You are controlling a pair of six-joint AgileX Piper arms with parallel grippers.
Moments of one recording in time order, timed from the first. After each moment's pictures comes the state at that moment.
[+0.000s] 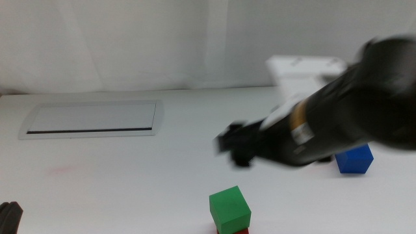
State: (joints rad) left arm 0.01 0.20 0.00 -0.26 0.10 0.15; right arm 0.99 1.48 -1.22 -0.25 0.92 0.85
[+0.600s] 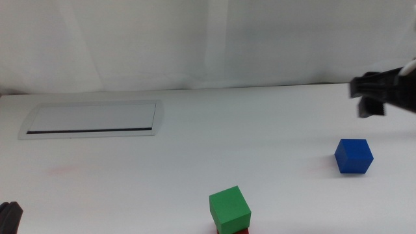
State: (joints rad) left arm 0.01 0.20 0.00 -0.26 0.10 0.15; right arm 0.51 1.32 -1.22 -0.27 1.15 0.60
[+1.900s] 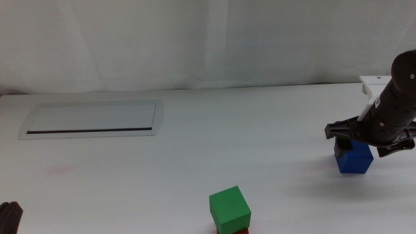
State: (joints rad) left arm 0.01 0.20 0.00 -0.26 0.10 0.15; right arm 0.27 1.76 -1.16 -0.09 0.87 0.26
